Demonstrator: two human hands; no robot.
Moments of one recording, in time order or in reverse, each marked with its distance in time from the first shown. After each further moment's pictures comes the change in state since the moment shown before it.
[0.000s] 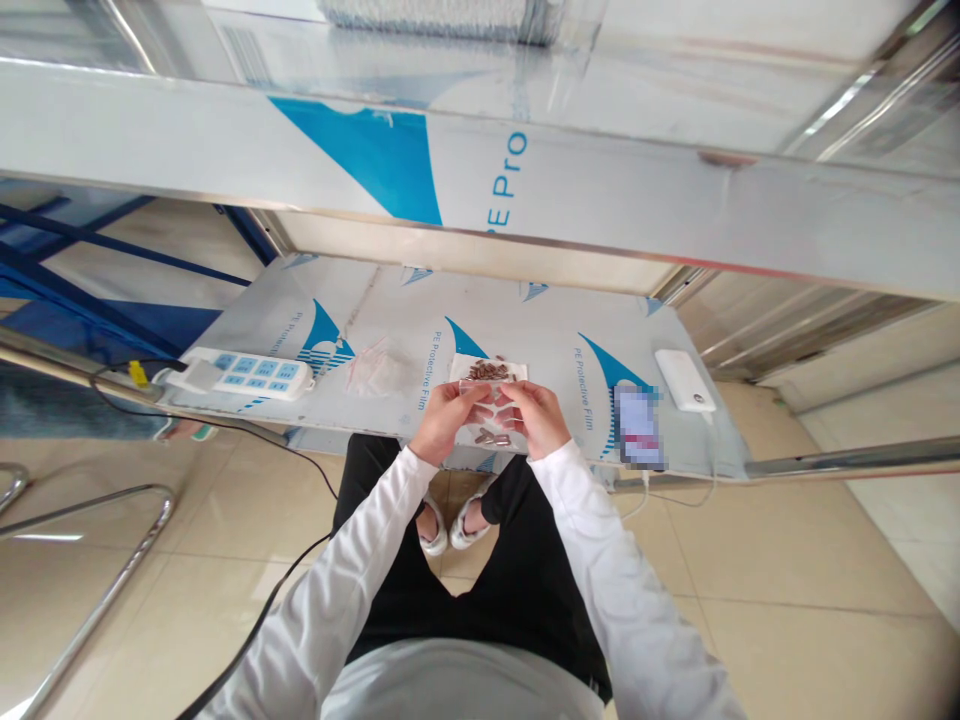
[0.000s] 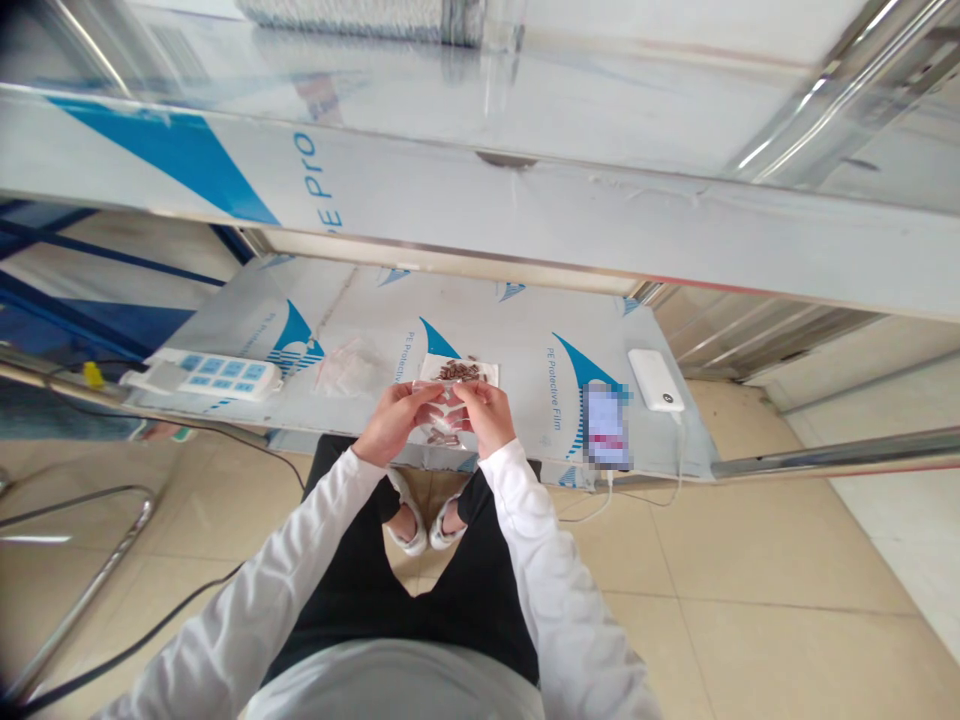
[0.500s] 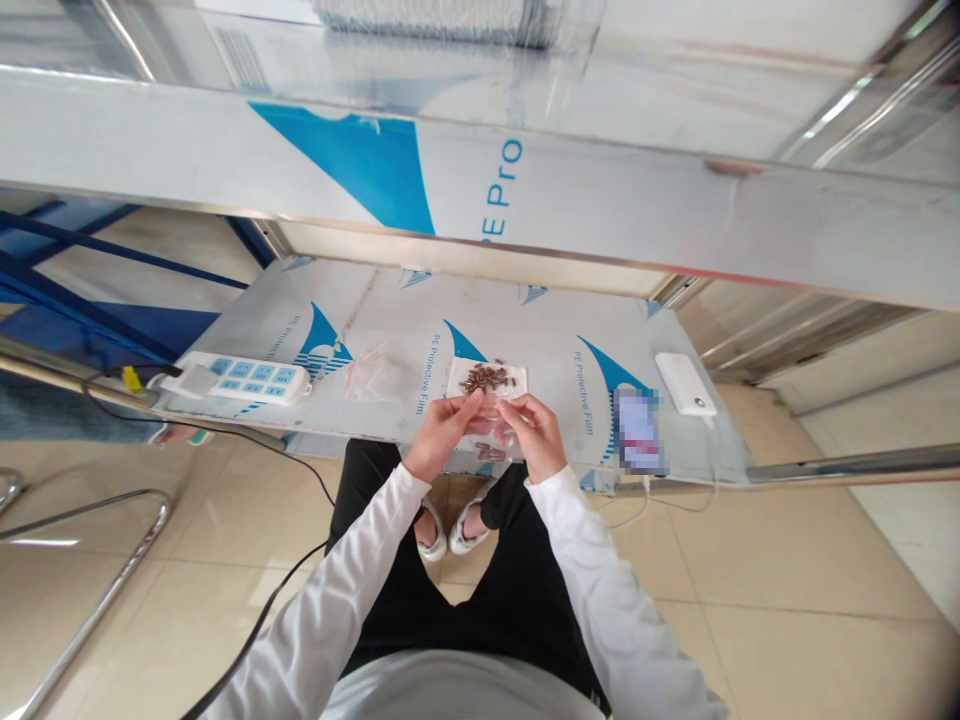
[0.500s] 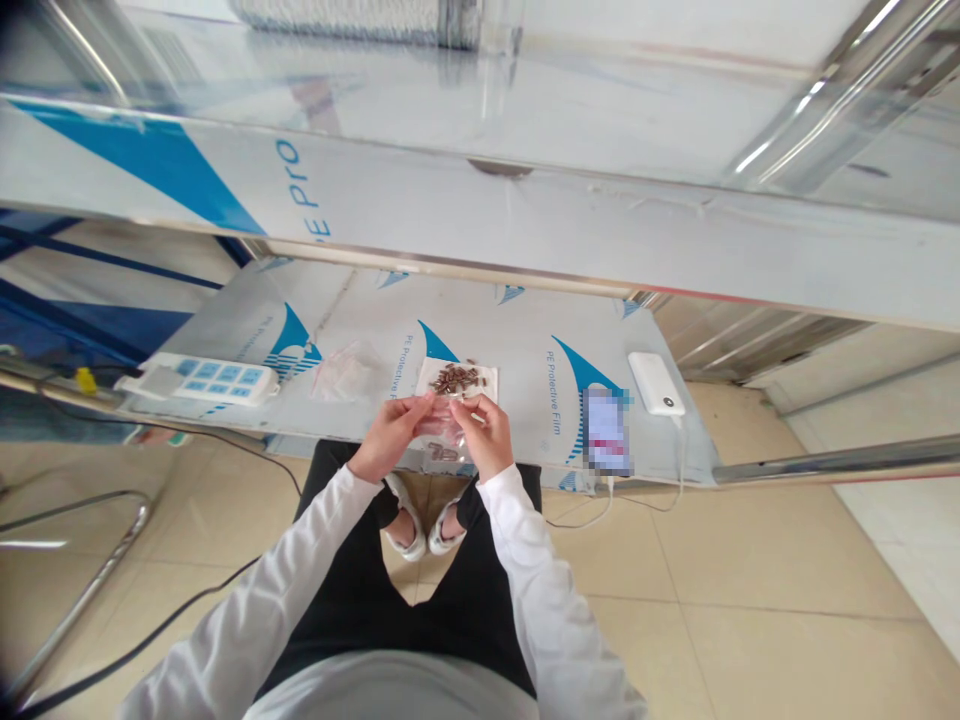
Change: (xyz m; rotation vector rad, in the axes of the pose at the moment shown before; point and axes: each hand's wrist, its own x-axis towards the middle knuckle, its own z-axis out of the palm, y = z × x) left_hand -0.007 -0.013 -0.008 0.027 -0.138 0.075; right_hand -0.005 0.029 -0.011 -0.051 -0.042 -0.214
